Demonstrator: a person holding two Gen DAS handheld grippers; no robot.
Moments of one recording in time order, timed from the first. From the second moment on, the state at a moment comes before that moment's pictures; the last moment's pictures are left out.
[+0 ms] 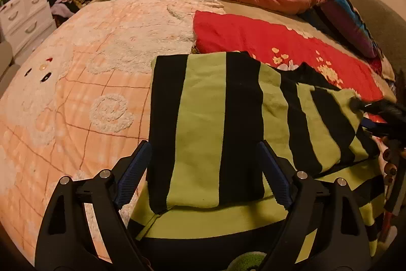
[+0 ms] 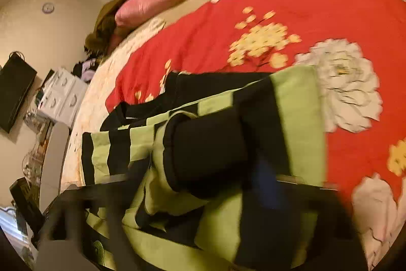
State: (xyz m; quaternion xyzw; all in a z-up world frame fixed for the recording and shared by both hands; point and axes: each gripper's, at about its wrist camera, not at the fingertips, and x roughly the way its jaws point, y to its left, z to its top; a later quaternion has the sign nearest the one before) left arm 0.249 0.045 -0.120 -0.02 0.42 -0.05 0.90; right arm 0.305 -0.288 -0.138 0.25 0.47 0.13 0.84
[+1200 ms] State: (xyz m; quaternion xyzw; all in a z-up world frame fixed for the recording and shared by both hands) left arm 0.253 0.037 -0.119 -0.06 0.42 -0.07 0.90; right arm 0.280 -0.316 -0.131 0.21 0.48 0.10 0.85
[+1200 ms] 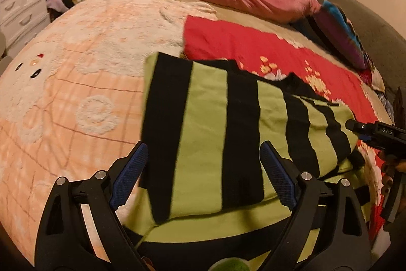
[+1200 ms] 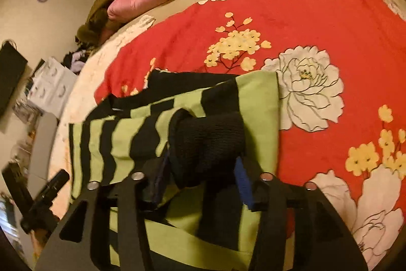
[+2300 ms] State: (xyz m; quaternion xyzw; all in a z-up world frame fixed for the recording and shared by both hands) left arm 0.255 0.013 -0.126 -0.02 0.43 -0.09 0.90; right arm 0.273 -0.278 -0.109 0.03 0.44 0.11 0.89
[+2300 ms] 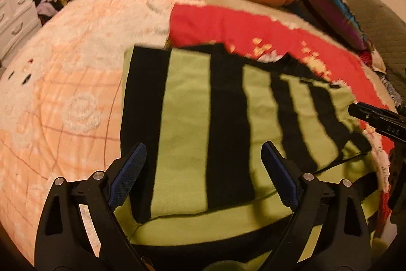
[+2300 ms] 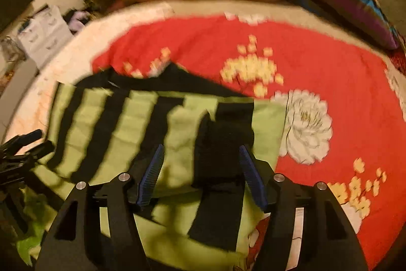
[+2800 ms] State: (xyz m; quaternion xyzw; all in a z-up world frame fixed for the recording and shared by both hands) left arm 0.254 -0.017 -0.158 0.03 0.48 -0.12 0.87; right arm 0.275 -0.237 -0.138 0.02 0.49 0.16 0.86
